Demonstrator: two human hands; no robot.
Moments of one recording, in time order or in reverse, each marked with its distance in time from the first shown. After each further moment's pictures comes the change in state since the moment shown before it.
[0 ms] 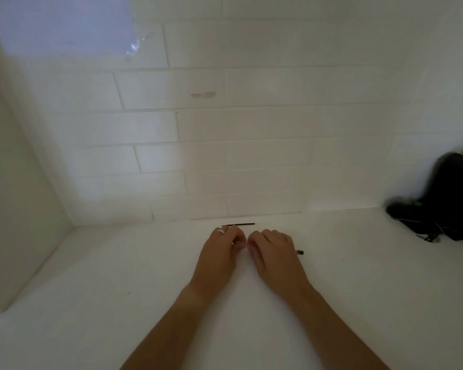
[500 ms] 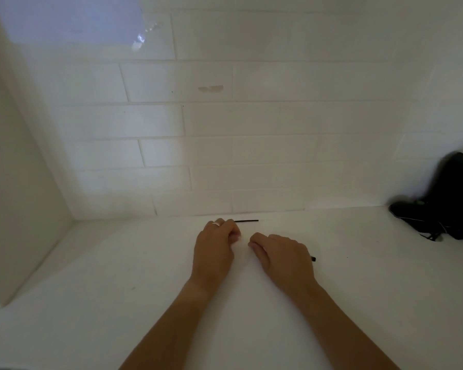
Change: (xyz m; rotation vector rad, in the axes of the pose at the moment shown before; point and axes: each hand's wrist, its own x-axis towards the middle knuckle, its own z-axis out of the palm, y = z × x) left_hand -0.002 -0.002 -0.013 0.079 0.135 -0.083; right_hand 0.000 -0.007 -0.009 -0.184 -0.020 0.018
